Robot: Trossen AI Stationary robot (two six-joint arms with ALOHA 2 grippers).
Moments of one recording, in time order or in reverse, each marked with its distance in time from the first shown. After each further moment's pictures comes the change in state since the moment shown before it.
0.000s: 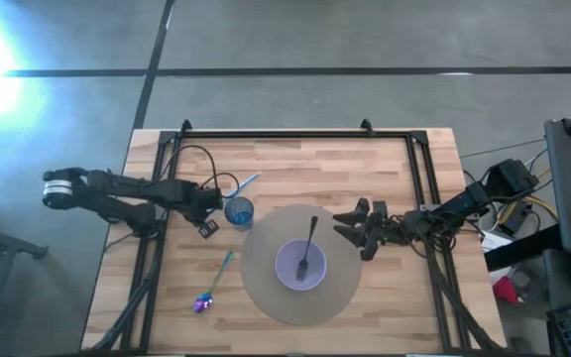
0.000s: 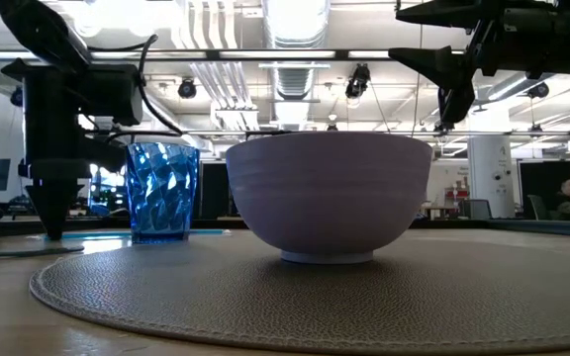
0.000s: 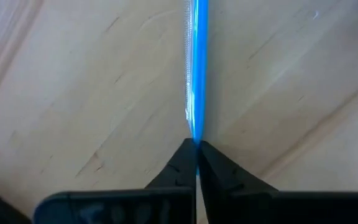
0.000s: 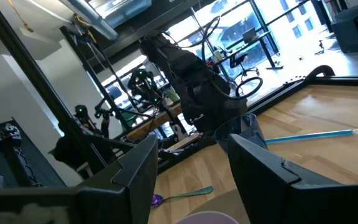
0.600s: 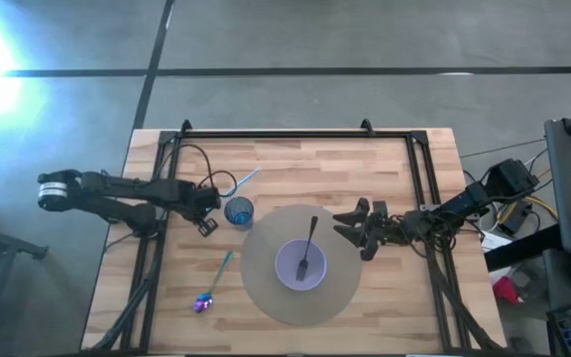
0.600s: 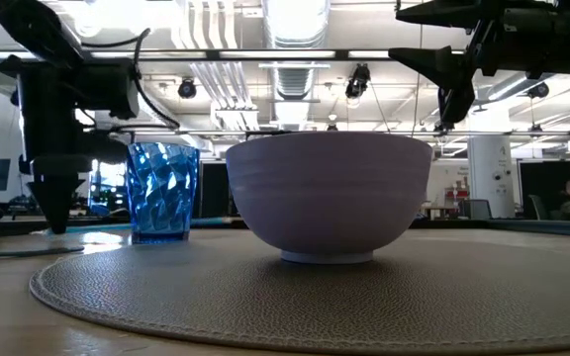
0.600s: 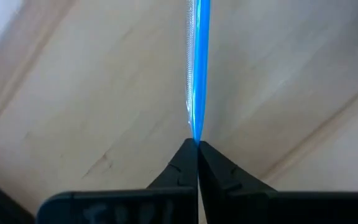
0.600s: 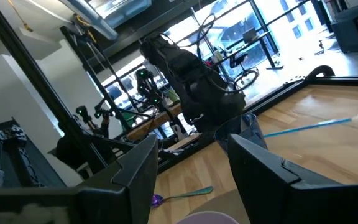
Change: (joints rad) left arm 0.000 -0.095 -0.006 -0.010 -0.034 -0.018; right arm 0.000 0.000 0.000 0.000 0.000 0.000
